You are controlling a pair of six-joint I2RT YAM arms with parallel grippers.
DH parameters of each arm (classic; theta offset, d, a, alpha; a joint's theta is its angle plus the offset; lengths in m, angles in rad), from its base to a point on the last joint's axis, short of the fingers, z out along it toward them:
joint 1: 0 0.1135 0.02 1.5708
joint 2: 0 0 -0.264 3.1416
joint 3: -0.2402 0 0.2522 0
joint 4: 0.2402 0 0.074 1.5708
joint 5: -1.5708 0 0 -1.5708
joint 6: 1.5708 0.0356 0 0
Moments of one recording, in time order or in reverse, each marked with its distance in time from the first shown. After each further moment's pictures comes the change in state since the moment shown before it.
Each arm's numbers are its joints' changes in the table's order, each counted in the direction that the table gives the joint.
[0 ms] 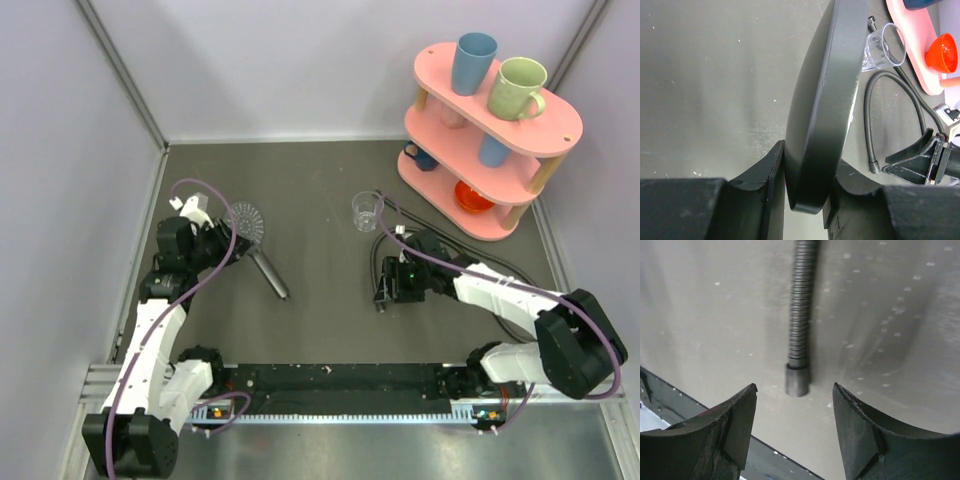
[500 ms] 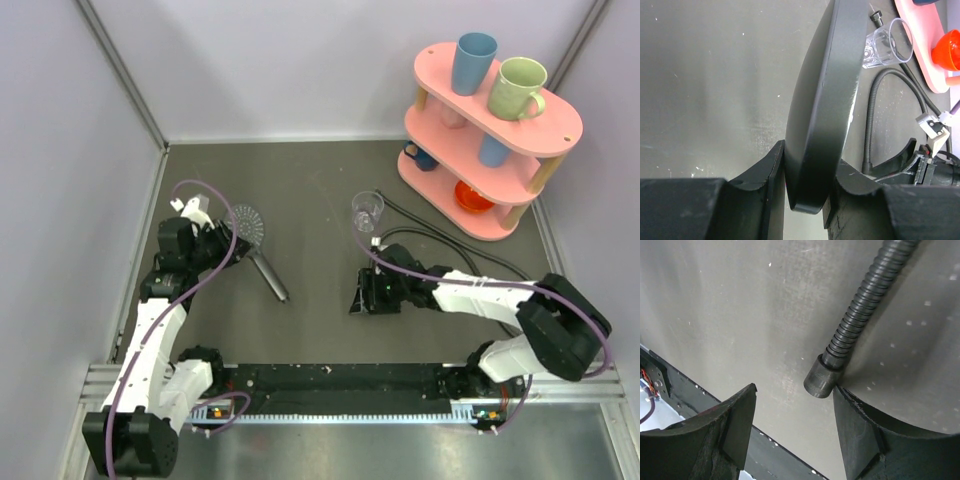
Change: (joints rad) left arm 0.000 -0.007 0.004 0.014 0.003 0.007; right arm 0.233 -0.072 0.022 -0.183 -0.042 0.196
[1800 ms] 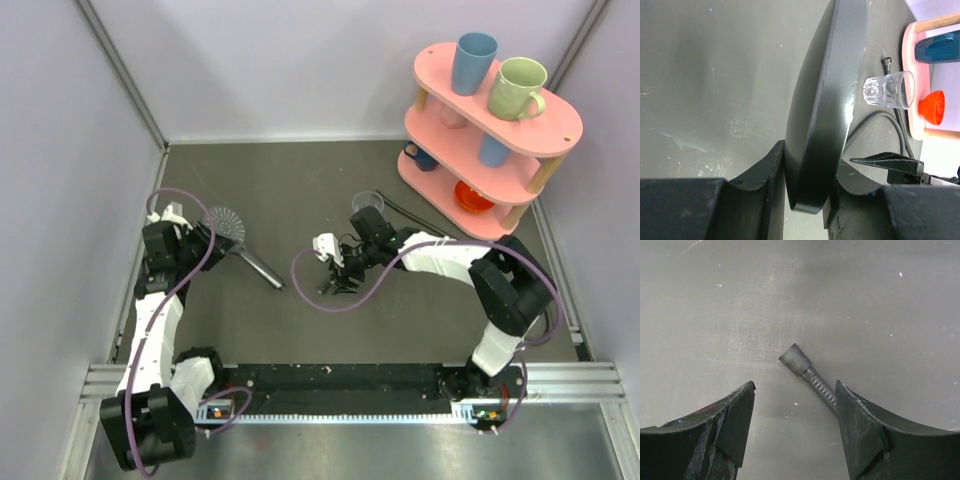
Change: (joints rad) left arm 0.206 -0.064 0.059 -0.078 -0.058 -0.156; right arm -0.041 -0.343 -0.393 0.008 0.451 -1.423
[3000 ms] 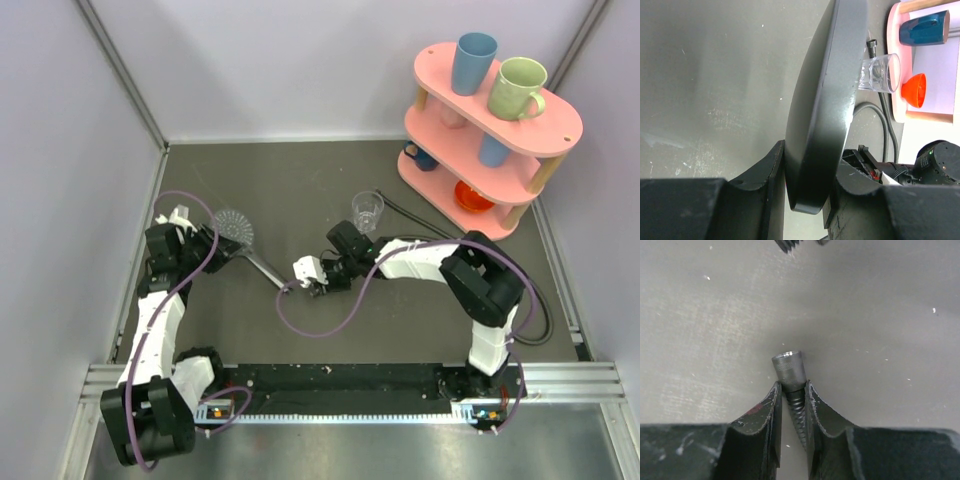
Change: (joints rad) left arm 0.006 -0.027 0.043 -0.054 -0.118 -0.036; right arm 0.111 -0.152 -0.071 -0.019 -0.117 -0.224
